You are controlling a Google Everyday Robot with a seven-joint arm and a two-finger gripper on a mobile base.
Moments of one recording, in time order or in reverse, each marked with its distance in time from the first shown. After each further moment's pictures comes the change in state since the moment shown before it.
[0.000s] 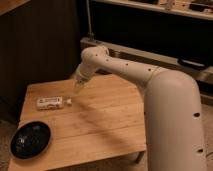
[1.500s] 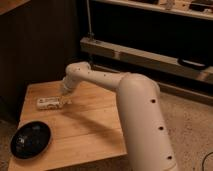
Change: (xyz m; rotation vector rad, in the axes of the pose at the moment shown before) arm -0.059 0.026 0.131 -0.105 -0.105 -0.145
